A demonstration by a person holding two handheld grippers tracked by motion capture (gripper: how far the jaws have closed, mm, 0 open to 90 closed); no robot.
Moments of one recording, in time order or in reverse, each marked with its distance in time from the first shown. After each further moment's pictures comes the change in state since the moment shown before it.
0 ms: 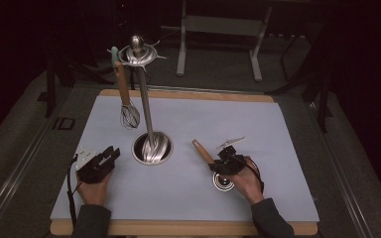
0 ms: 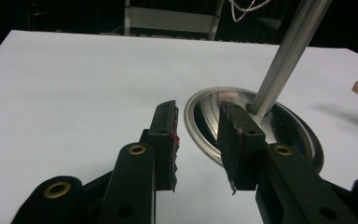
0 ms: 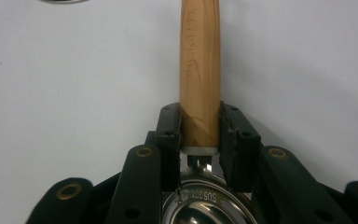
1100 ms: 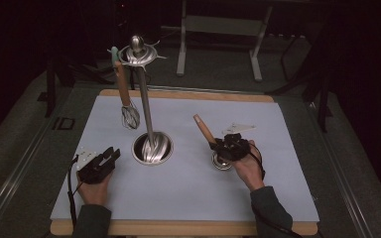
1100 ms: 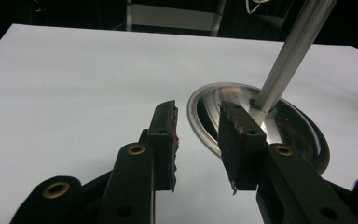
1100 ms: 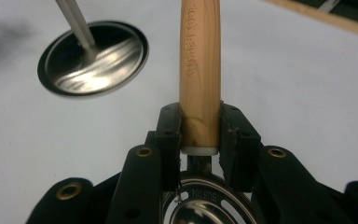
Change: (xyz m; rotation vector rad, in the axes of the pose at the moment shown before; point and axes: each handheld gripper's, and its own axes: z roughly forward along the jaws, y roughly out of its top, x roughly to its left) left arm 0.000 -0.003 0.002 0.004 0.006 -0.004; right arm -0.008 0.034 -0.030 -0.277 -0.051 -0.083
